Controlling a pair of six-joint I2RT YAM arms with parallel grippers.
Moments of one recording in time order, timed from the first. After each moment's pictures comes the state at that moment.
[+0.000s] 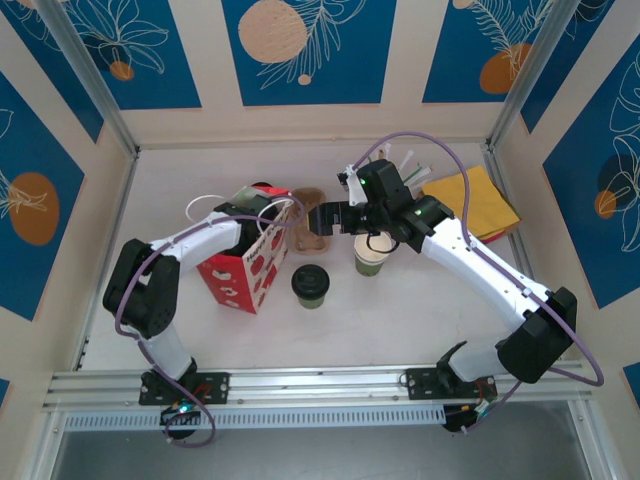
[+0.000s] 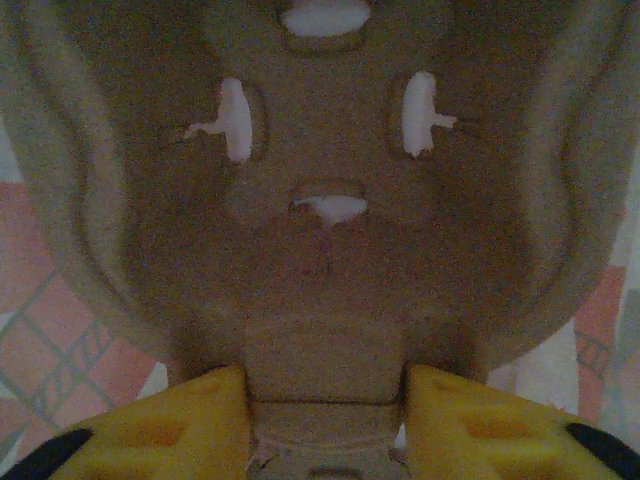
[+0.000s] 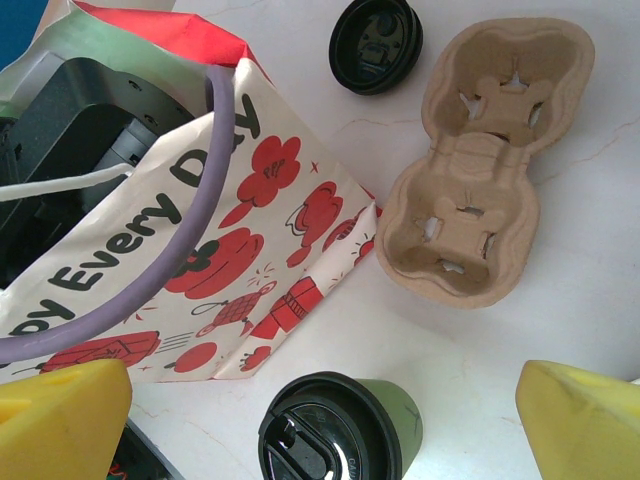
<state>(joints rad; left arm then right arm) -0.51 1.72 1.18 -0.96 -0.15 -0.11 0.65 1.38 1.33 -0.68 -0.23 0.47</state>
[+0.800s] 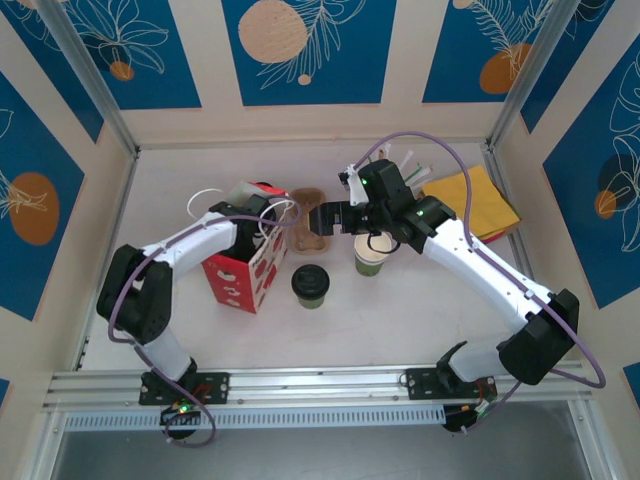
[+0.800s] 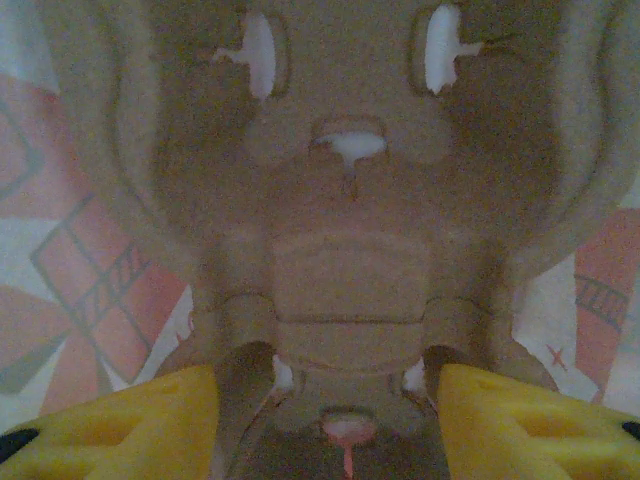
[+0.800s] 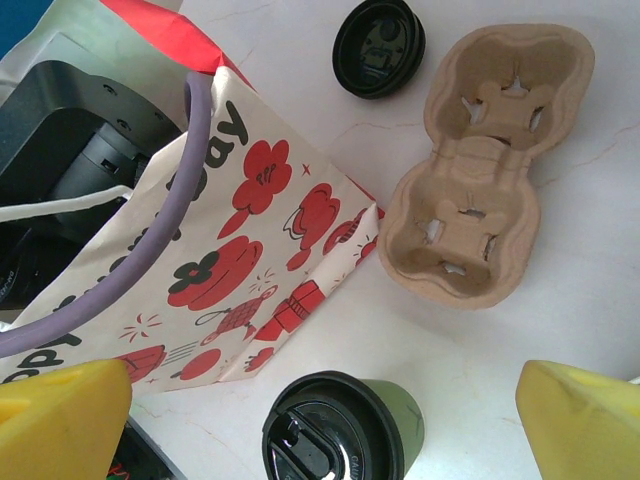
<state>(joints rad) -0.51 1.67 1.18 -1.02 -0.15 -0.14 0.65 1.37 1.33 -0.68 -0.23 0.47</state>
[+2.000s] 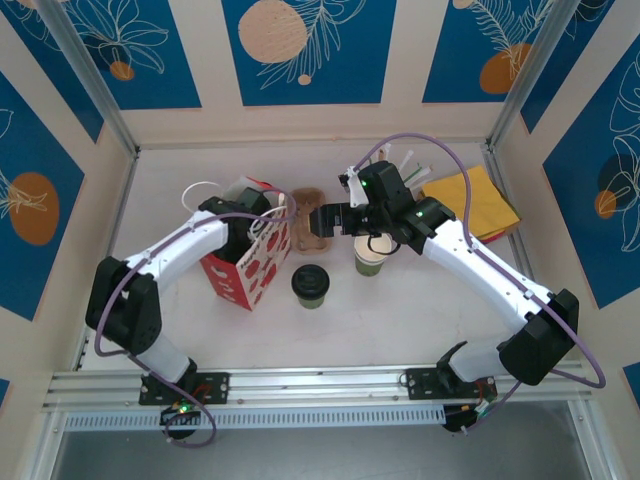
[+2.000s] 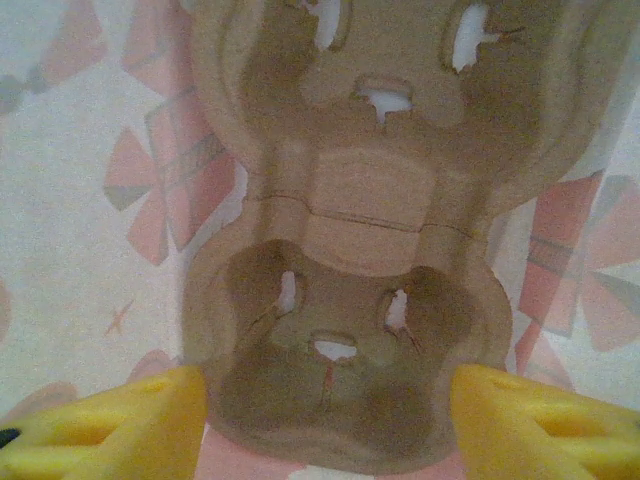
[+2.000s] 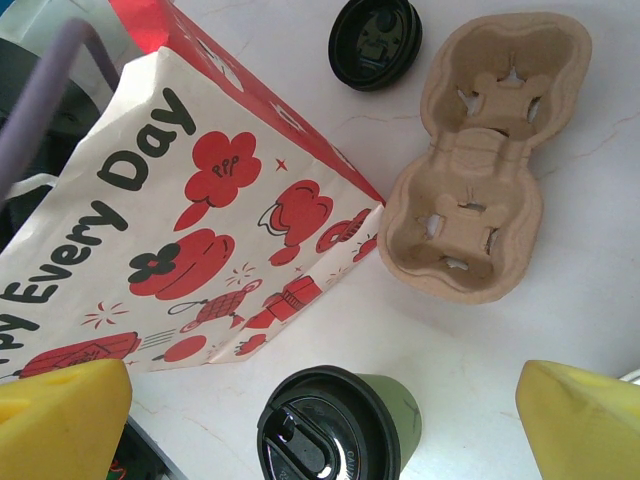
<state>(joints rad) -0.51 1.59 1.23 -1.10 -0.15 -0.16 0.65 1.37 1.31 -0.68 -0.23 0.47</state>
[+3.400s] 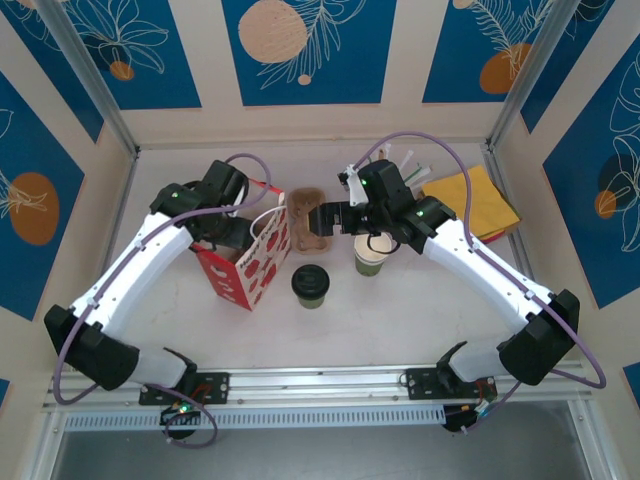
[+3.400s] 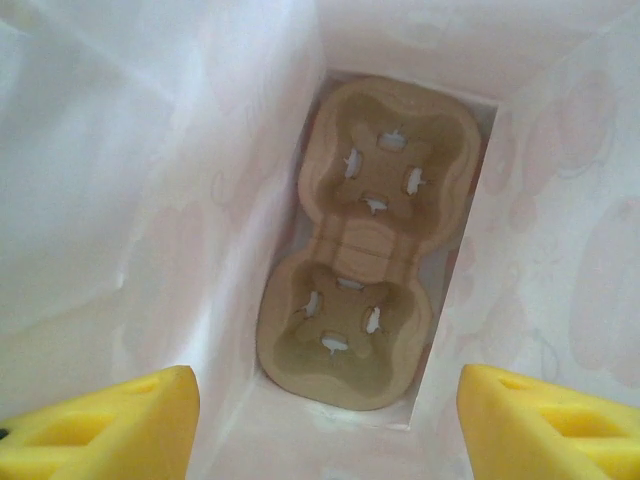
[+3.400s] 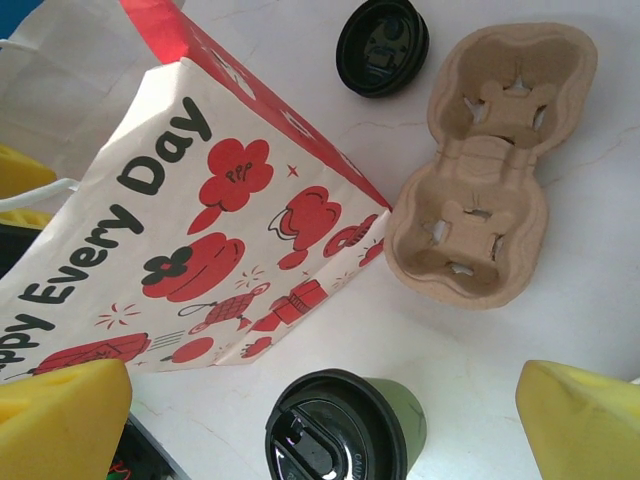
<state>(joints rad) -0.51 1.38 1.47 -1.25 -0.18 -0.23 0.66 1.37 1.33 -0.68 -0.23 0.47</state>
